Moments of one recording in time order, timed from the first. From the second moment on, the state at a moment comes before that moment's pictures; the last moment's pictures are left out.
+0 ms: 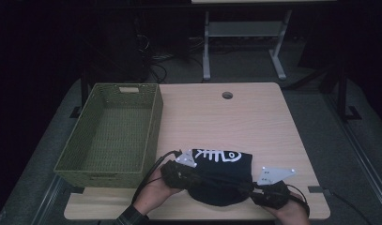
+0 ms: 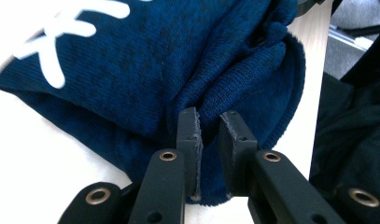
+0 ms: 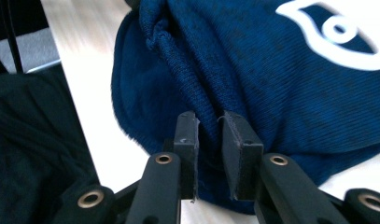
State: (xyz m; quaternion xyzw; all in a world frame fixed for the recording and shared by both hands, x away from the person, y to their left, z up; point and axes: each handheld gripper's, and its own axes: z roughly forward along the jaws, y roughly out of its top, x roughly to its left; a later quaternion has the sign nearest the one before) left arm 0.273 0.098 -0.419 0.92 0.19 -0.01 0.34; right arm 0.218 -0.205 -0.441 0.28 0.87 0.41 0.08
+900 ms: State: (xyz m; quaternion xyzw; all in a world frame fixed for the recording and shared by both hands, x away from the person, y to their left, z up) left arm 0.262 0.118 -0.399 0.91 0.21 -0.04 0.37; right arm 0.208 -0.229 -0.434 0.29 0.85 0.42 0.09
